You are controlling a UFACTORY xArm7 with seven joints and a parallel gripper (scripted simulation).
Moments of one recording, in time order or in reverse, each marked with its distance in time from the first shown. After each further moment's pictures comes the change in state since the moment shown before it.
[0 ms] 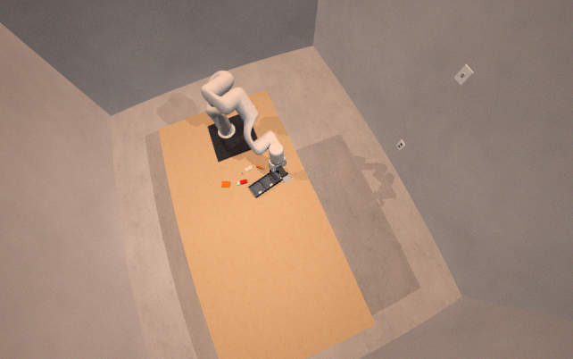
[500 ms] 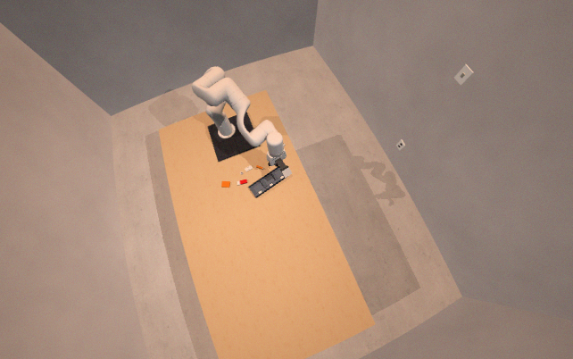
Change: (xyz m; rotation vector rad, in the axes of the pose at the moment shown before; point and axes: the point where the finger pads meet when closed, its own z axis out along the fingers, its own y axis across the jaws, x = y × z) arm 0.002 0.001 -0.100 0.003 0.010 0.002
